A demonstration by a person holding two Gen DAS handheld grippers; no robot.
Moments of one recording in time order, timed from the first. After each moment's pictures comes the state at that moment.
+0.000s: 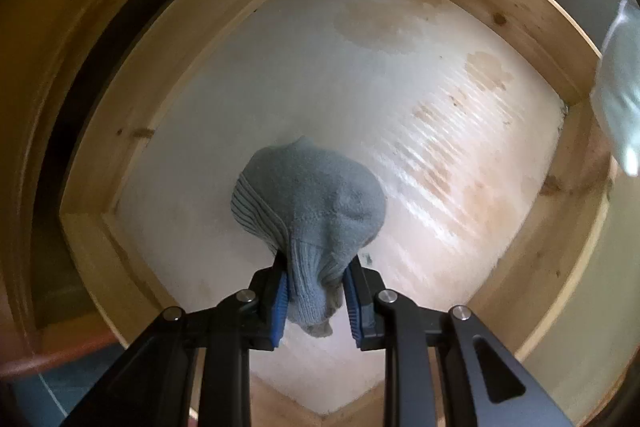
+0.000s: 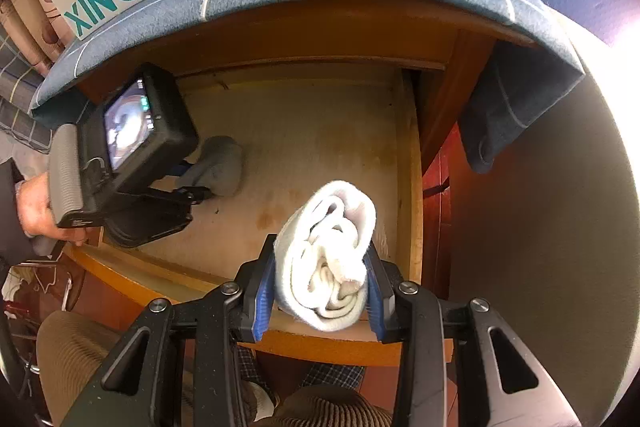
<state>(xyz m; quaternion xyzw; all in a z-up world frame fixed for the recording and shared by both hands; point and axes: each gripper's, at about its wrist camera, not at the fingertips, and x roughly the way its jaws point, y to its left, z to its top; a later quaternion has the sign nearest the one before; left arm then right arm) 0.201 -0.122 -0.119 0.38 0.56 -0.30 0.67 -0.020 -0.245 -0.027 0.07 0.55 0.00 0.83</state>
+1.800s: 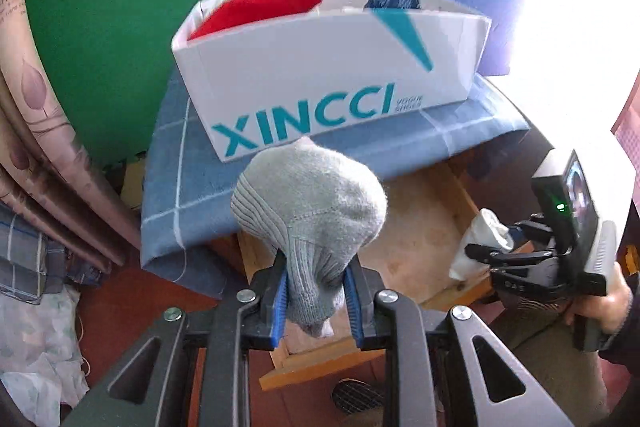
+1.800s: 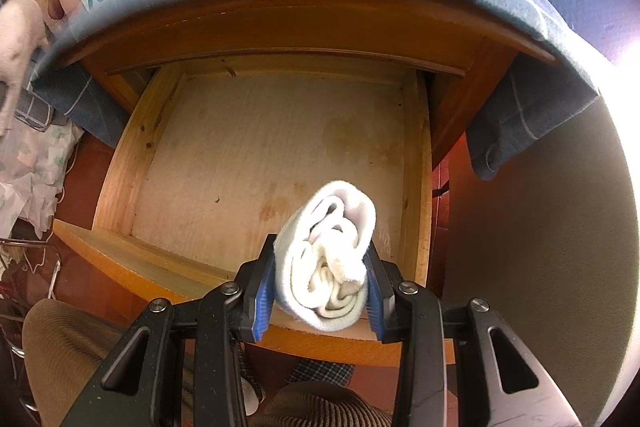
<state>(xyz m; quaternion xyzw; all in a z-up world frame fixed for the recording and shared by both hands) 0.098 -0.019 0.118 0.13 0.43 -0.19 0.87 -0.017 -0.223 -0.036 0.04 0.56 0.00 0.83</state>
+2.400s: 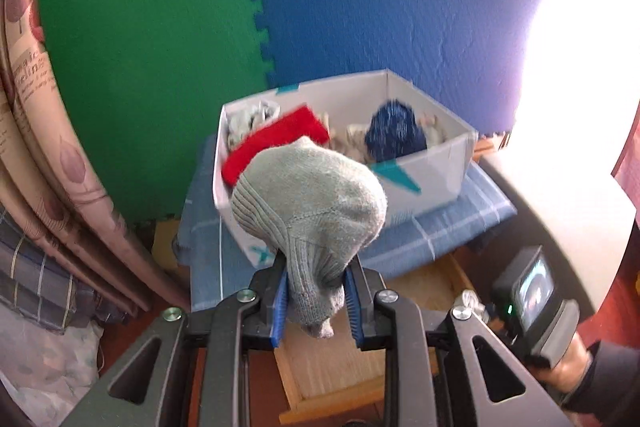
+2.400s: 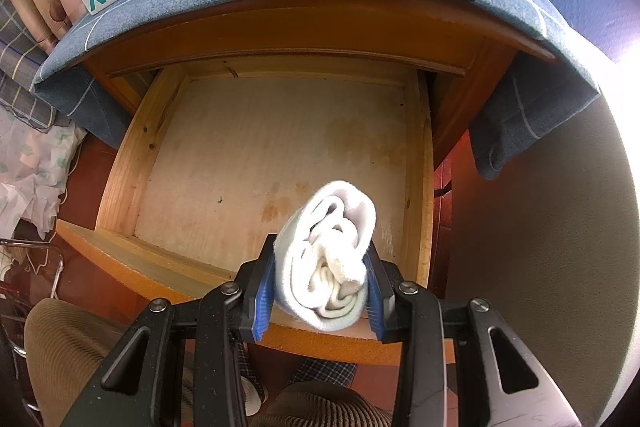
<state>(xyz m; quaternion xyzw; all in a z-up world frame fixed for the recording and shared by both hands) 0.109 -0.039 0.217 0.13 0.35 -0.17 0.91 -0.018 -0.224 -0.035 0.04 0.55 0.01 0.83</state>
